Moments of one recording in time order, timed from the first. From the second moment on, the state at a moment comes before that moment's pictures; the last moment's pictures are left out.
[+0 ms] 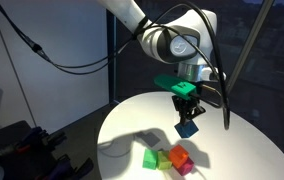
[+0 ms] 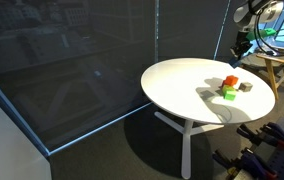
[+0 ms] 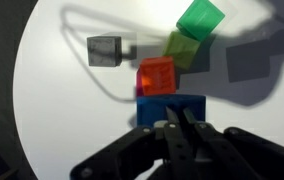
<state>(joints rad) -0.37 0.41 -0.28 -1.85 -0.01 2.28 -0.17</state>
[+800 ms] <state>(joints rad) -0.27 0.29 -0.28 -1.99 -0.03 2.28 -0.08</state>
